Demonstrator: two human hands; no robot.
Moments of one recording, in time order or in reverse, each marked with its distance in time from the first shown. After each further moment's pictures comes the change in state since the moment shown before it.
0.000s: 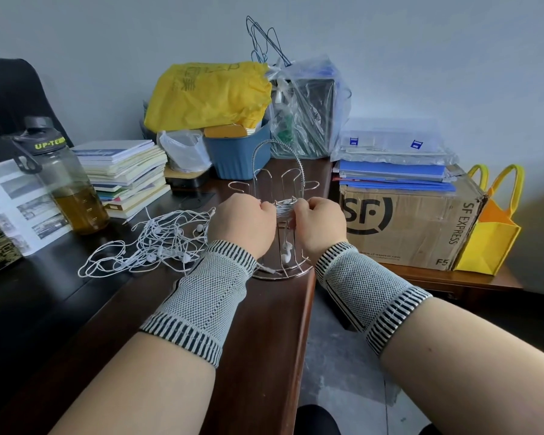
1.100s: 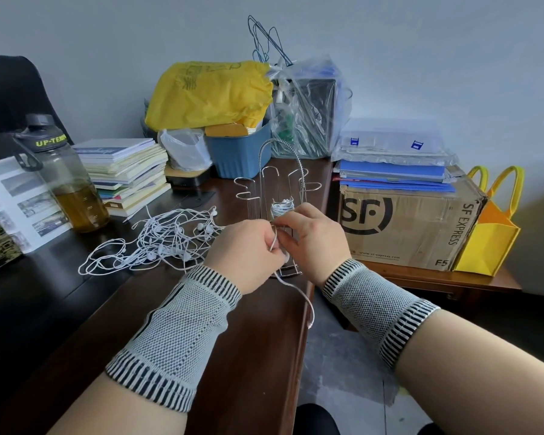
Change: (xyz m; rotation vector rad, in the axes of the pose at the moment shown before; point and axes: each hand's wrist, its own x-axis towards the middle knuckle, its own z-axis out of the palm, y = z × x) left_hand -0.035 -0.013 -0.012 0.040 -0.212 0.224; right_hand -0.018 0.028 0.002 -0.300 0.012 -0.686
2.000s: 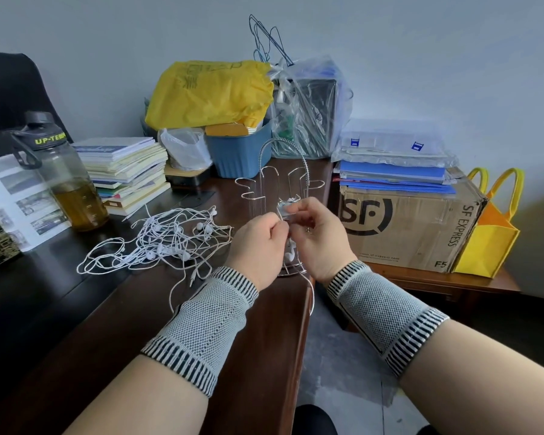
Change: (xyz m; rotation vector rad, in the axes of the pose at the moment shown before) left_hand 0.014 0.003 0.029 -0.367 0.128 -0.055; right_hand -0.001 -0.006 -0.011 0.501 -0.035 0.417
